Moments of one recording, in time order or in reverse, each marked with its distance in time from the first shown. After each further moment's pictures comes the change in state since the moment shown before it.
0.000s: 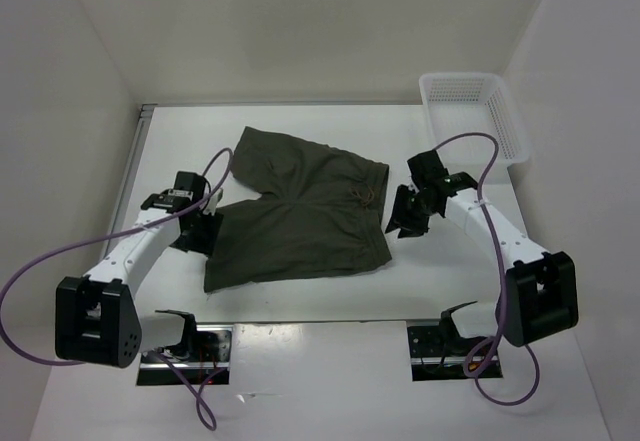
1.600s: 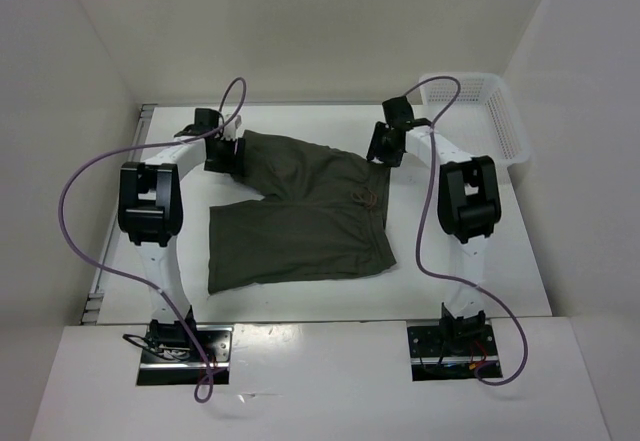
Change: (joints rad) left arm 0.075 0.830 0.705 0.431 0.263 -0.001; right arm -0.059 0.748 0.678 0.322 0.174 -0.079
